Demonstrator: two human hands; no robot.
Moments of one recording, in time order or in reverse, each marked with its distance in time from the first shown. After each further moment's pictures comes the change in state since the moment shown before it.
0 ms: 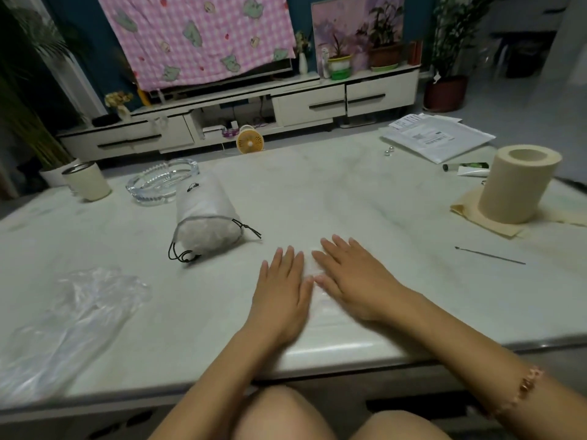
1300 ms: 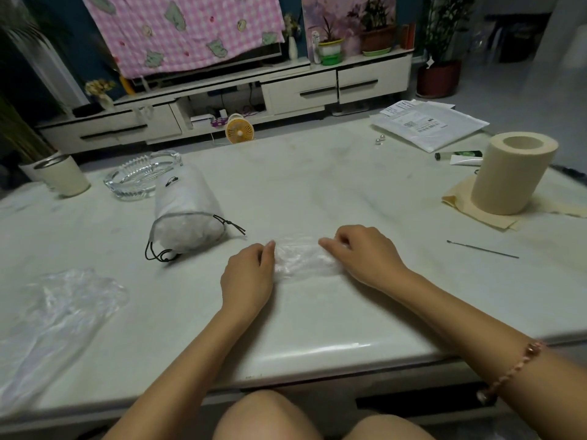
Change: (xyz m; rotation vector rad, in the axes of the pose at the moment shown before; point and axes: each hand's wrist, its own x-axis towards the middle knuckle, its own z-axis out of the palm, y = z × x) left_hand 0.029 -0.007 -0.006 -0.399 0.346 -0.272; right_hand 0.011 0.037 -0.007 0.438 0.276 0.335
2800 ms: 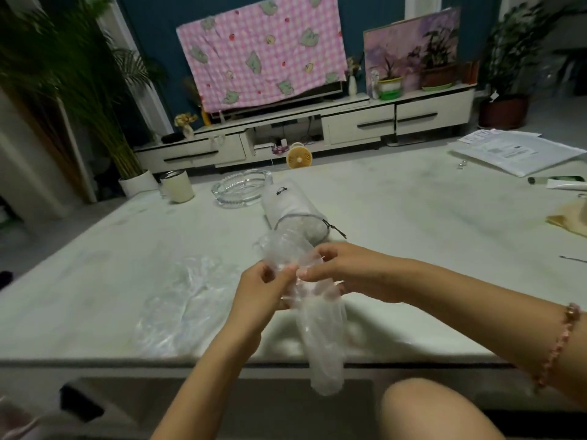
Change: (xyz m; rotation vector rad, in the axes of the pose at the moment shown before) left_hand -0.059 -0.060 -0.151 -0.731 -0.080 -0.204; right_hand -0.031 -0.178 0.035 0.737 -0.720 -0.020
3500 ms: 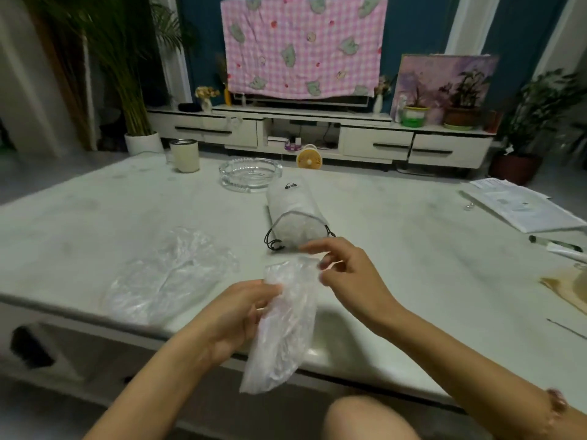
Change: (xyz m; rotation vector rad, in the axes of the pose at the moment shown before) left_hand -0.006 -0.028 -0.014 -0.412 -0.216 -0.364; right_hand -0.003 0.017 0.012 -0.278 0.380 -0.449
